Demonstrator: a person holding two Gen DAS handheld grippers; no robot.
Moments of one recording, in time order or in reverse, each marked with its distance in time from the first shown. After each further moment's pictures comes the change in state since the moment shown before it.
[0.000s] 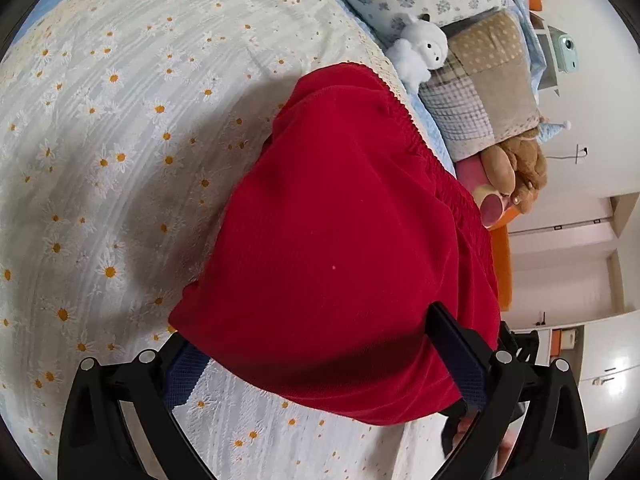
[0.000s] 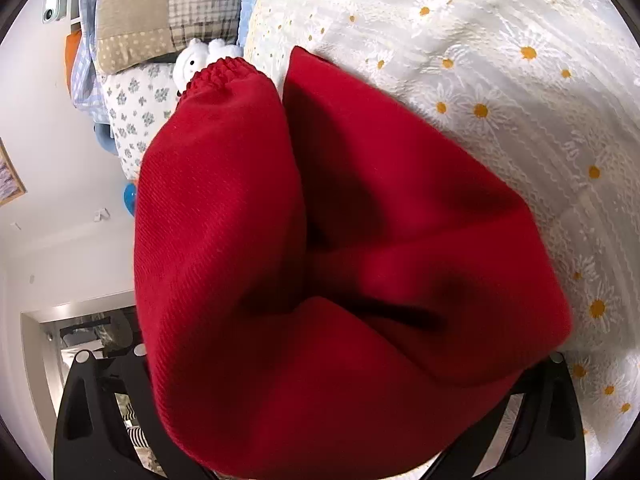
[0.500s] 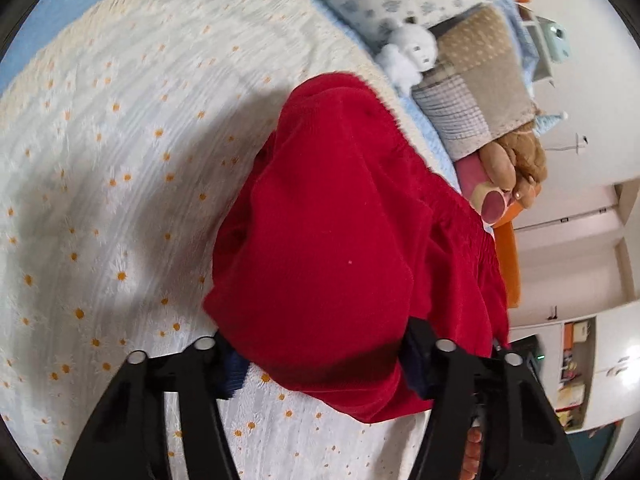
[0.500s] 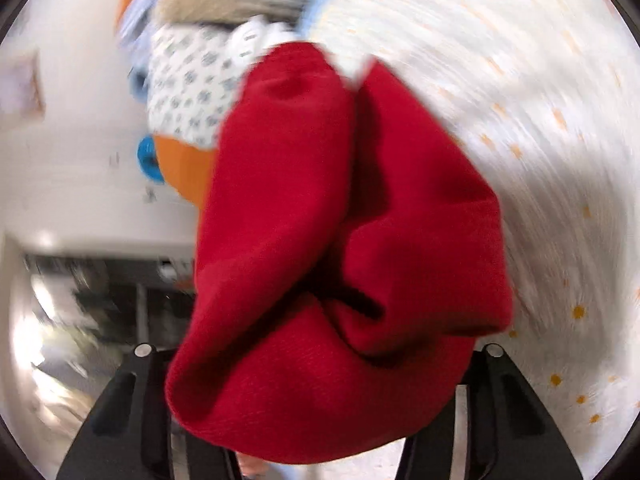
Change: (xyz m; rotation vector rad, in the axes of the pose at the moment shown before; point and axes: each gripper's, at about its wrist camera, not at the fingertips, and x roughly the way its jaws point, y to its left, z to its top) left arm -0.021 -0.015 -0.008 0.088 -0.050 0.042; right arm -0.019 0.048 -0.023 -0.378 -0.032 -0.062
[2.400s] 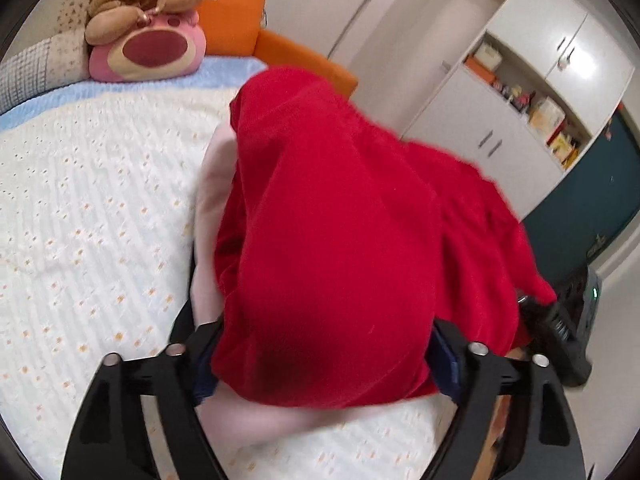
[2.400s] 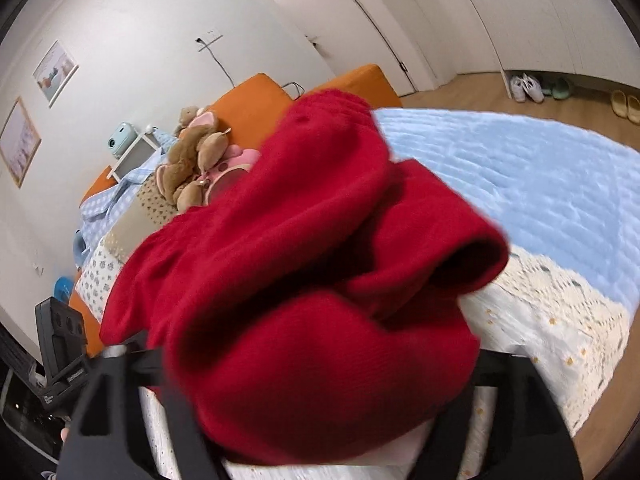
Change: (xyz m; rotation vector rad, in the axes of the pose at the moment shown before) left arm 0.222 -0.478 -0.384 0.900 0.266 -0.196; right arm -0.584 -0.235 -0.103 -0.017 -0.777 -0.450
